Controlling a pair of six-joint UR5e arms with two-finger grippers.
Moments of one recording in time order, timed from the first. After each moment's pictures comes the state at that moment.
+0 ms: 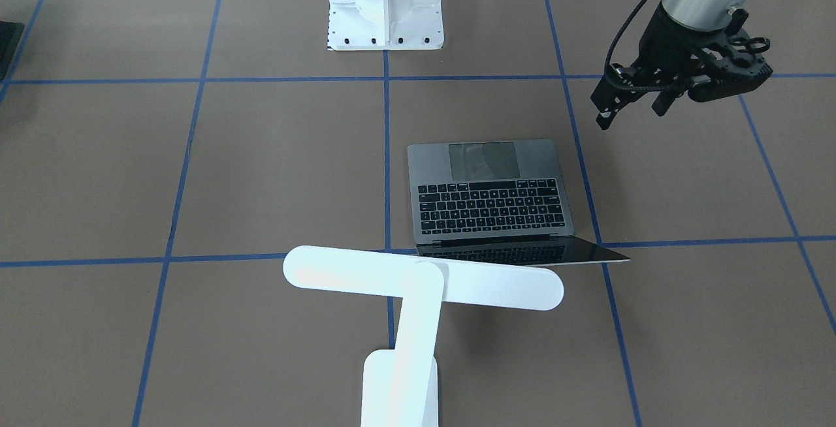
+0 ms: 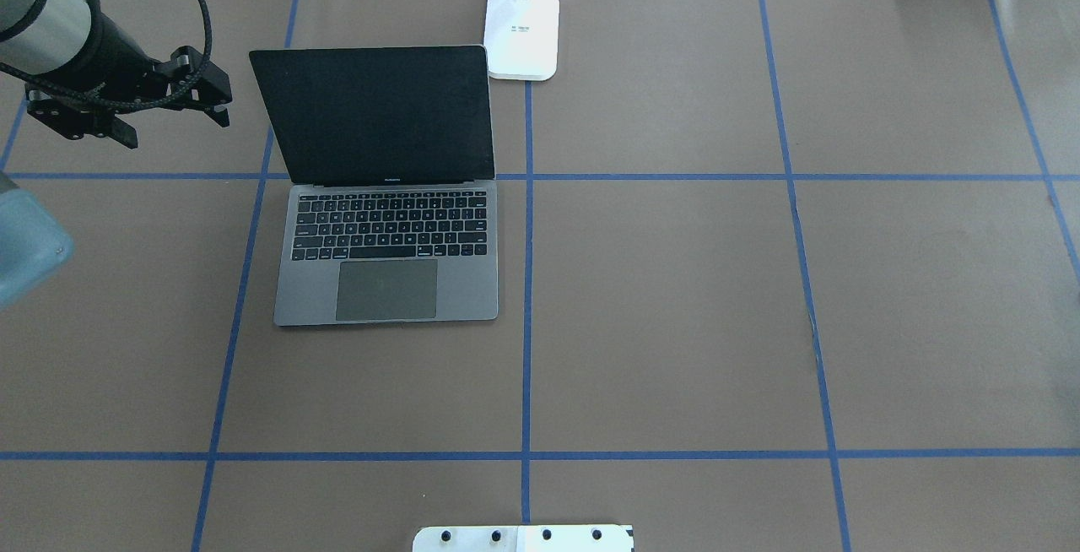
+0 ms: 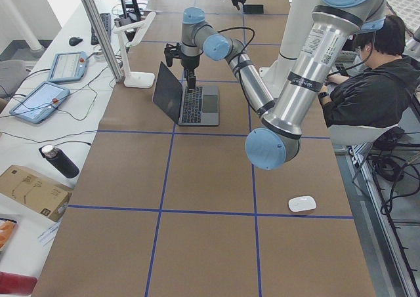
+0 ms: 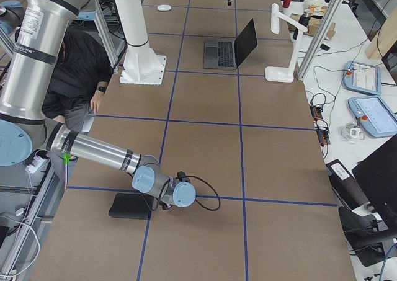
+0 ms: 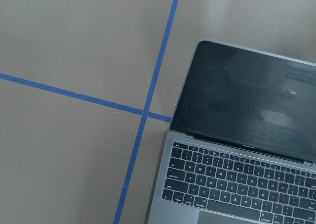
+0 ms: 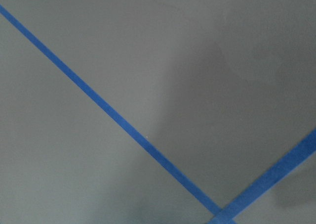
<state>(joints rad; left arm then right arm) -0.97 -1.99 -2.10 -1.28 -2.09 -1.09 1.25 -1.90 1.49 -1.67 2.68 -0.90</state>
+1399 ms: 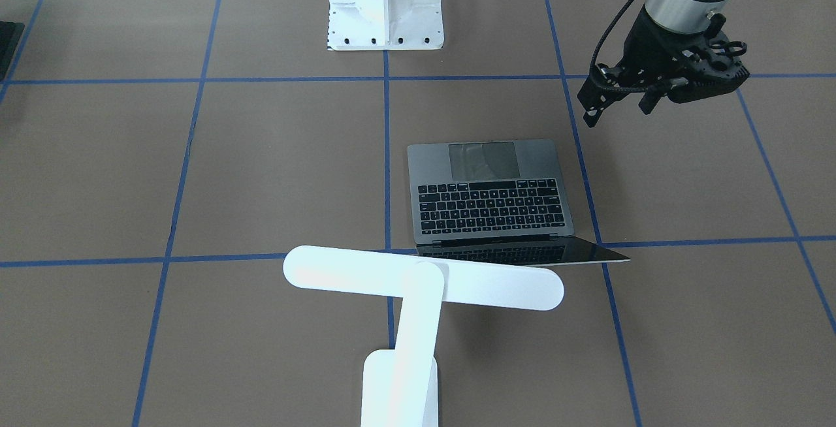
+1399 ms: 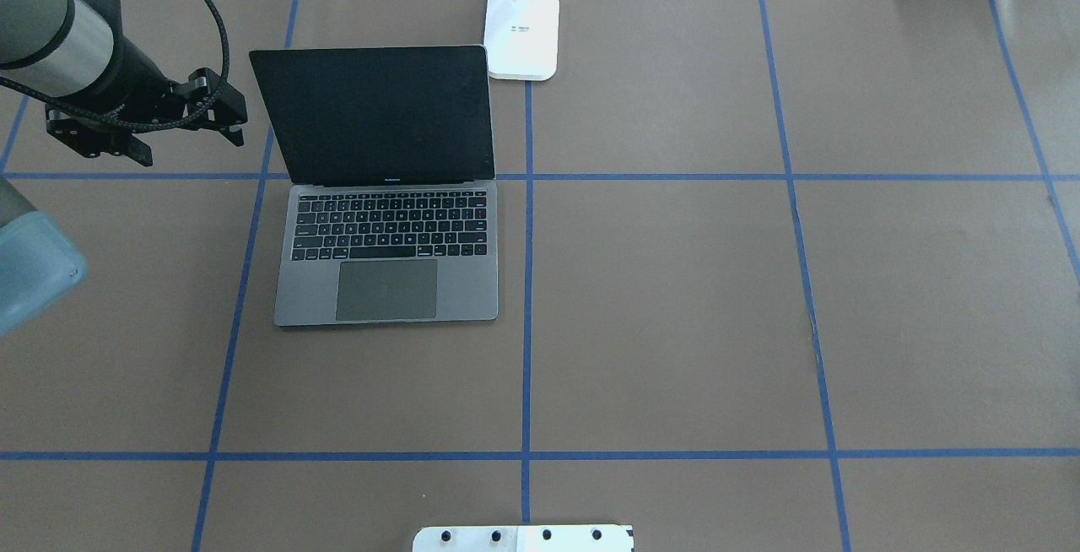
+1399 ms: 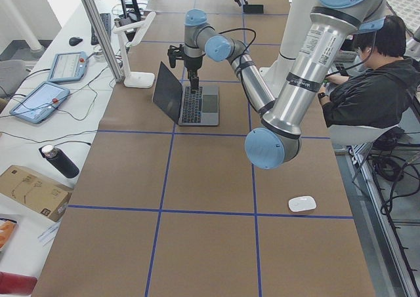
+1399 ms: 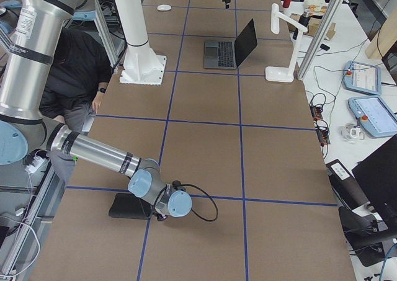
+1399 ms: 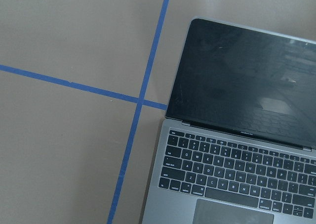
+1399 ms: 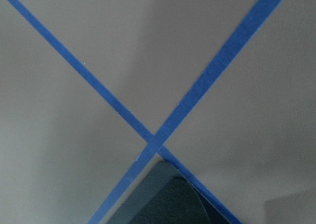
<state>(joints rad) -0.94 -1.99 -2.10 -1.28 -2.08 -1.11 1.33 -1.89 1.47 -1.77 2.59 -1.03</state>
